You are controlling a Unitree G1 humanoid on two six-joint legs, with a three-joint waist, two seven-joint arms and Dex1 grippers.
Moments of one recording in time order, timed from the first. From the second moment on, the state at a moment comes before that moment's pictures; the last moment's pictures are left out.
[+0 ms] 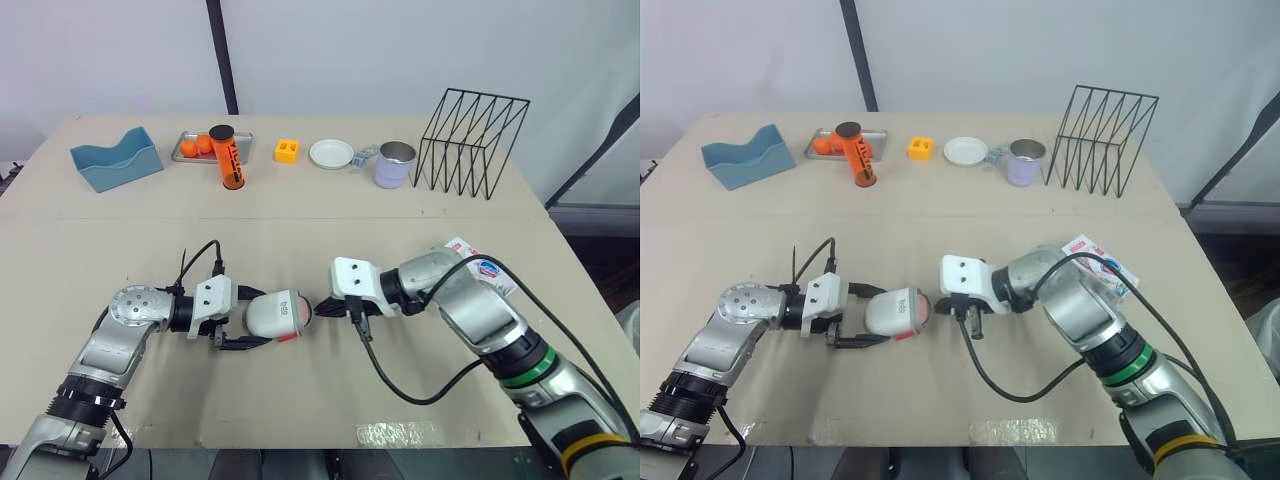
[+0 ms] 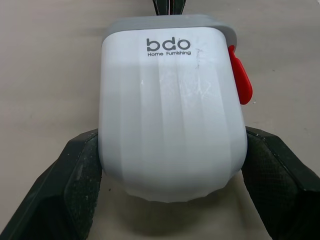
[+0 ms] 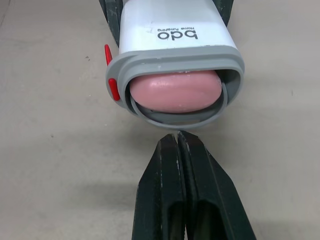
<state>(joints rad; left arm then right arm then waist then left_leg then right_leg) -0.33 0.64 -0.16 0.11 -0.22 -0.04 -1.26 -0.65 -0.61 0.48 -0.17 0.07 0.51 1.17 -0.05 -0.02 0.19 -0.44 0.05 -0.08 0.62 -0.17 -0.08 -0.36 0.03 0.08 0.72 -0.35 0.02</state>
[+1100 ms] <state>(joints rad) -0.34 0.63 -0.16 0.10 -0.22 -0.07 -1.22 -0.66 -0.63 0.09 -0.16 0.70 1.59 1.13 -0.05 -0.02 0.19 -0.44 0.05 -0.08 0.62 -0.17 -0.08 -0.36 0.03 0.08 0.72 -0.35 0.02</state>
